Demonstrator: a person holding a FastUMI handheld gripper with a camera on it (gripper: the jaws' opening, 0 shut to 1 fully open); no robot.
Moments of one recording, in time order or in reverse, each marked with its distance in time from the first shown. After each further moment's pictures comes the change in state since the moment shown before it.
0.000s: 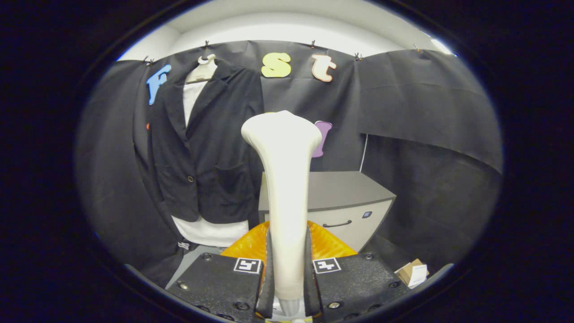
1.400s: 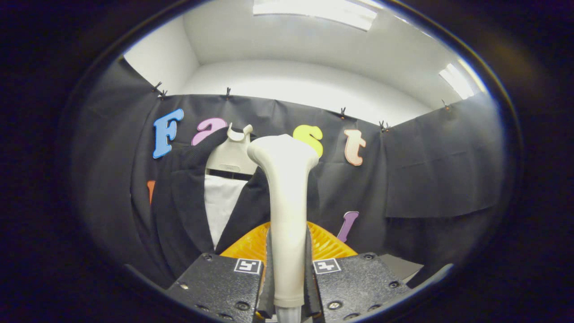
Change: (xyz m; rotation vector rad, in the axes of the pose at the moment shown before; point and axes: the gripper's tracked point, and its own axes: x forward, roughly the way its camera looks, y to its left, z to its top) arm 0.109 0.167 0.280 -0.067 -0.514 -0.013
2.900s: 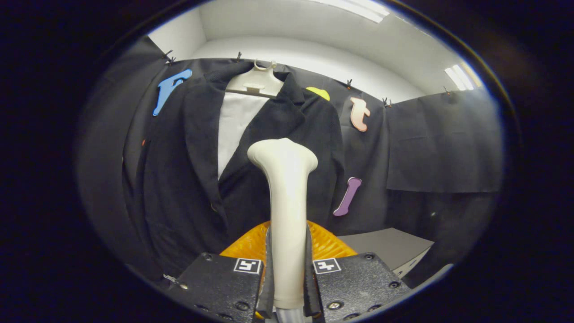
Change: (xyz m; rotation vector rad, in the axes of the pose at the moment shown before) arm -0.013 0.041 -0.182 -0.057 0.204 -0.047
